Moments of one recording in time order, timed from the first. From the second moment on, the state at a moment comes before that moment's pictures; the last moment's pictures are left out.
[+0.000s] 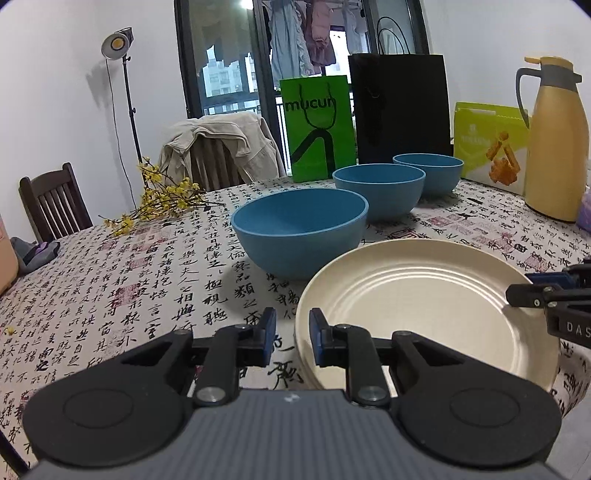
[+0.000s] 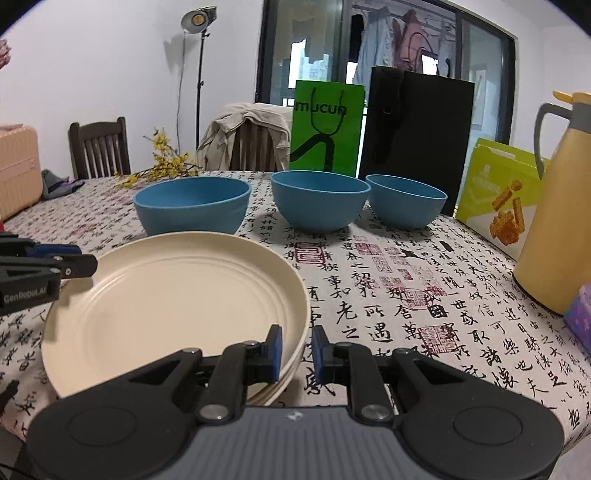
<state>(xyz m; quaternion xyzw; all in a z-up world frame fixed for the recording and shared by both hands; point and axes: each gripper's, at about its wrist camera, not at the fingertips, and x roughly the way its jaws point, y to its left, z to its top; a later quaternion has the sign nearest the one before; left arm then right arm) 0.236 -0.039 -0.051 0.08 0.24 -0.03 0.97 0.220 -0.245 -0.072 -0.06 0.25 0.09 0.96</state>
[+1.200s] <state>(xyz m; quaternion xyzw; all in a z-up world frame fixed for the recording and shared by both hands) 0.217 -0.003 -0.014 -0.01 0.14 -0.05 0.99 0.211 -0.266 -0.046 0.04 0.17 0.13 0.98</state>
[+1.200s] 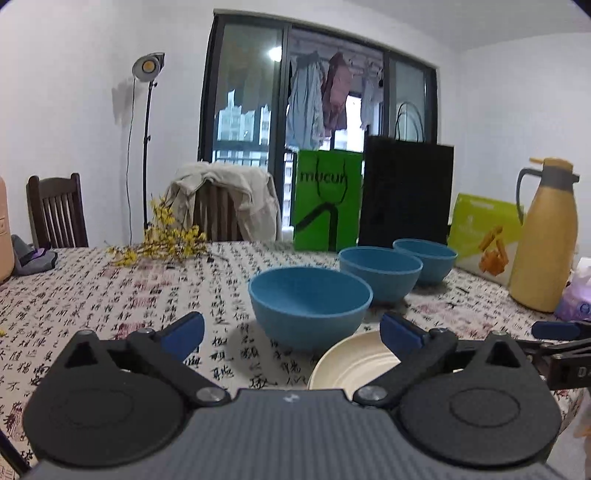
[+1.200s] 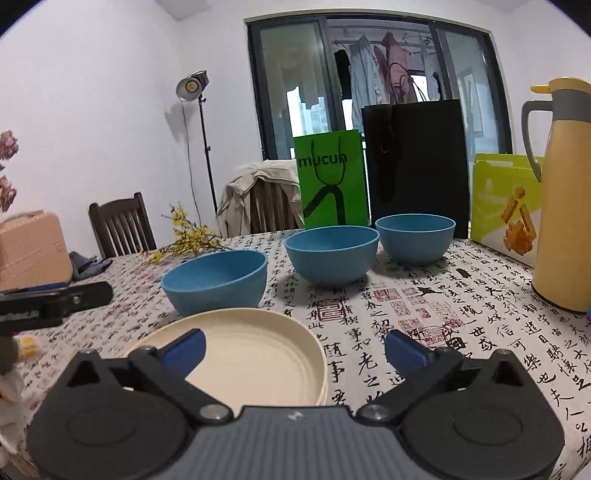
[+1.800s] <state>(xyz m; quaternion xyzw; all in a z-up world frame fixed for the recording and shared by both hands) 0.238 0.021 0.016 -0.03 0.14 -0.09 0.99 0.243 -0.270 -0.018 0.08 0.17 0.15 0.97</state>
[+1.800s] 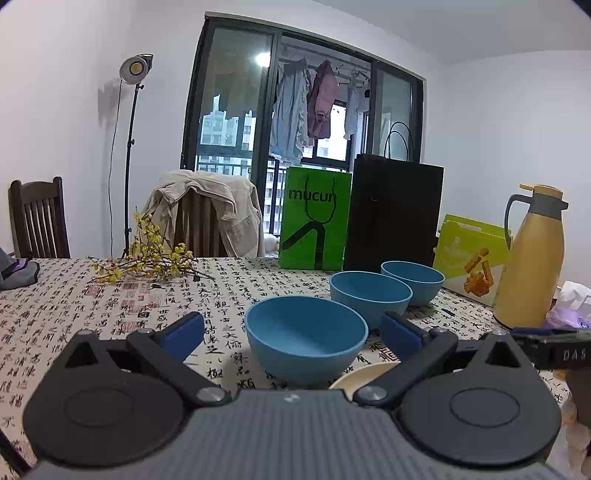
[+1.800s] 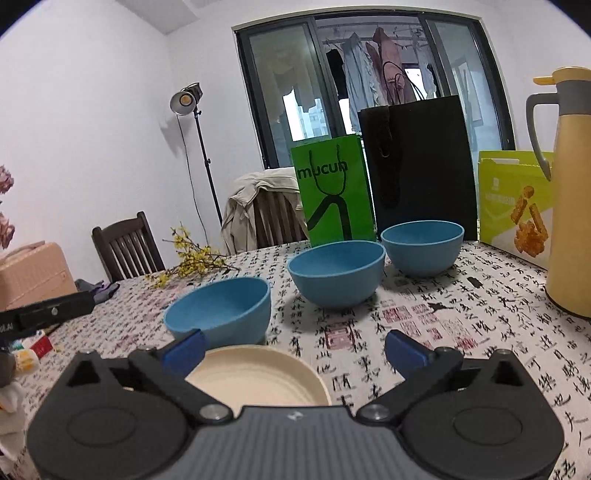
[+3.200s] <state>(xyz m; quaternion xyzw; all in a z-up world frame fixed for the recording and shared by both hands) 0.405 0.070 0.028 -0.19 0.28 -0.02 0.94 0.437 -0.200 0.016 0.09 0.40 0.11 0.91</state>
